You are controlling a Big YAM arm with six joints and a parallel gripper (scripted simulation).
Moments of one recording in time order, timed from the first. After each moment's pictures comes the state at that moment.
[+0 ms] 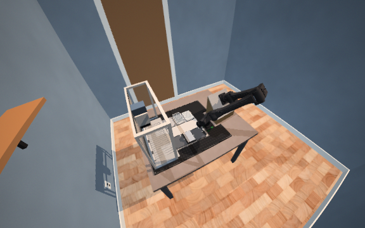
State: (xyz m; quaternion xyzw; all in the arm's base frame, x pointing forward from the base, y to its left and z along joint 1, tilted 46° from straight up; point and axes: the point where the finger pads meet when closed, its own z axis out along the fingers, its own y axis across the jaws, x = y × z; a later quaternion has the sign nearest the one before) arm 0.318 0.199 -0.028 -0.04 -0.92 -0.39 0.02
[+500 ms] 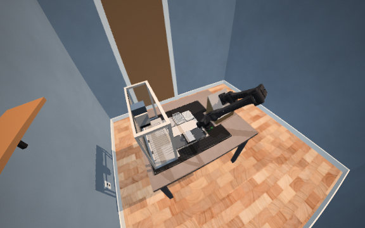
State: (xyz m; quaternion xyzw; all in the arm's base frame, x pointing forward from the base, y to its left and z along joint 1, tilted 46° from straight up) arm 0.317 0.204 -0.034 -0.04 -0.92 -0.39 0.02
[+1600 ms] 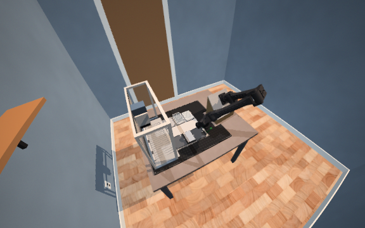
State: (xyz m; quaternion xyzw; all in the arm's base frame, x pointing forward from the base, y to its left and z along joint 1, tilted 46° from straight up) arm 0.328 0.204 -0.036 -0.04 -0.92 -0.39 0.01
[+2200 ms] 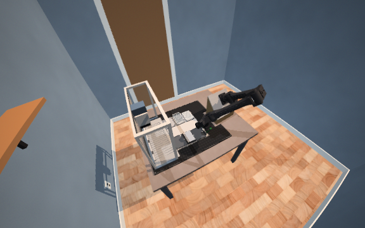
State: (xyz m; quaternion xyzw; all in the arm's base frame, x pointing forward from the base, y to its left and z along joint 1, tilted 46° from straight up) arm 0.330 0.204 -0.036 -0.04 -0.92 -0.39 0.02
